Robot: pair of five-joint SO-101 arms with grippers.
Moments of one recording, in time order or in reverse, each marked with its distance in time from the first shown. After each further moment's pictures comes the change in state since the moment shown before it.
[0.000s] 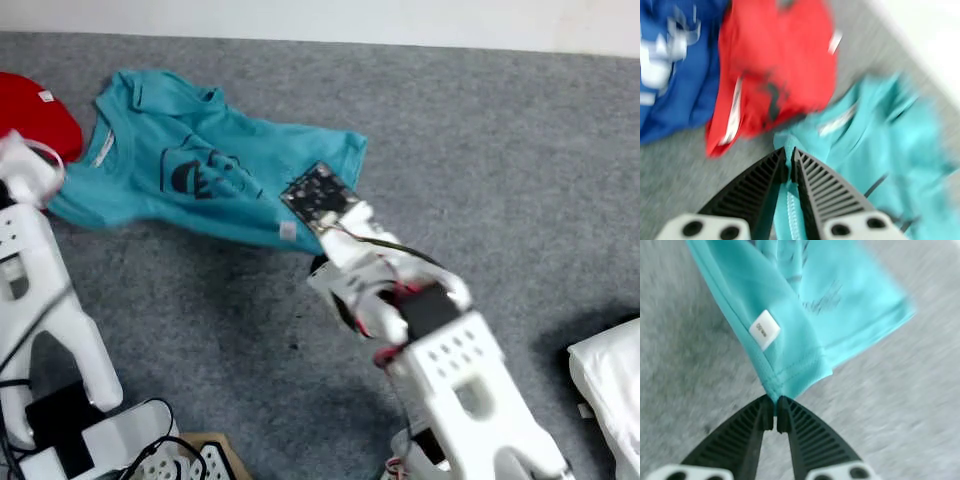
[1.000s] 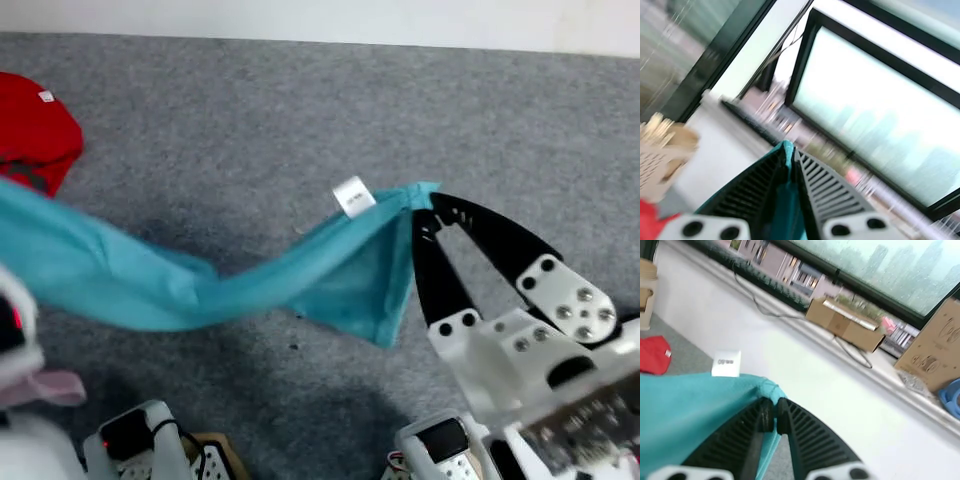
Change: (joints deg) left arm 0.1 -52.0 -14.5 8.4 14.9; right arm 5.2 -7.5 -55.6 20.0 6.7
